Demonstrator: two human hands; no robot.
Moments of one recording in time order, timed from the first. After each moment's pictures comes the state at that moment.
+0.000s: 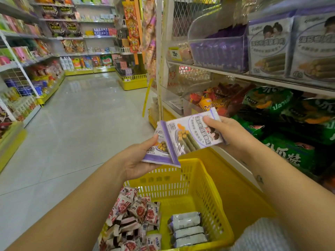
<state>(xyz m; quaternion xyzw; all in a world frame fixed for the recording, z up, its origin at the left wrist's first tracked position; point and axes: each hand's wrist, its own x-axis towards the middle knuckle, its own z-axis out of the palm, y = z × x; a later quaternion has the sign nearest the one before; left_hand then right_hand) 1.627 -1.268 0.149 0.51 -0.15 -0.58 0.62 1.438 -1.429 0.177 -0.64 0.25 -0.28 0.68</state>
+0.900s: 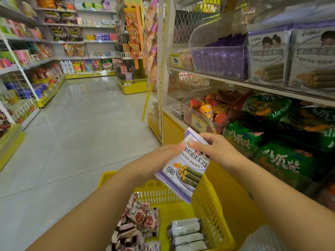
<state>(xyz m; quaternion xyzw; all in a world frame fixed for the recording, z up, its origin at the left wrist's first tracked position) 1.595 -1.269 0.163 0.61 -0.49 -0.47 0.41 1.451 -1.406 0.158 -0.74 0.24 -0.25 0.57</state>
